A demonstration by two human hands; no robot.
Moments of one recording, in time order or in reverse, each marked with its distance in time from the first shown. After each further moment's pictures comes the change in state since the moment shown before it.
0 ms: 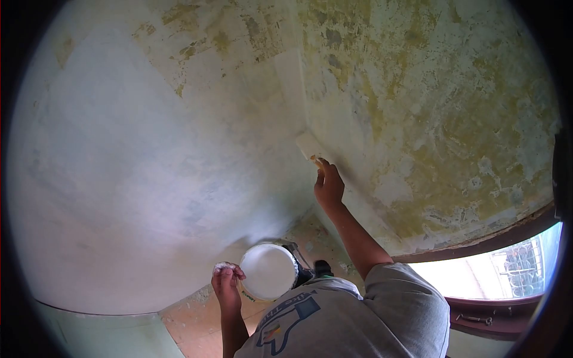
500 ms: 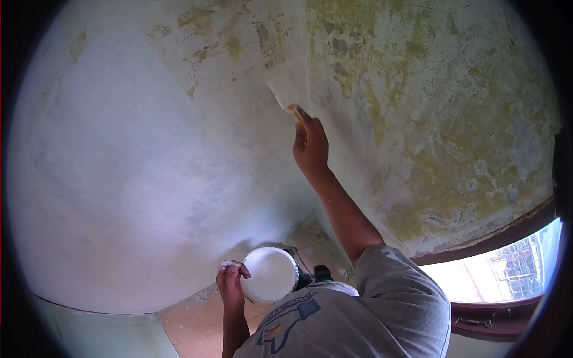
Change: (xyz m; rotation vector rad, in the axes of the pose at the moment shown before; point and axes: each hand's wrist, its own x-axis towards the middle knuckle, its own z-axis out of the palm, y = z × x) left_hand 0.004 -0.007 -0.001 -0.014 -0.050 0.016; right_hand 0.107 -0.126 -0.024 0.314 0.212 -0.308
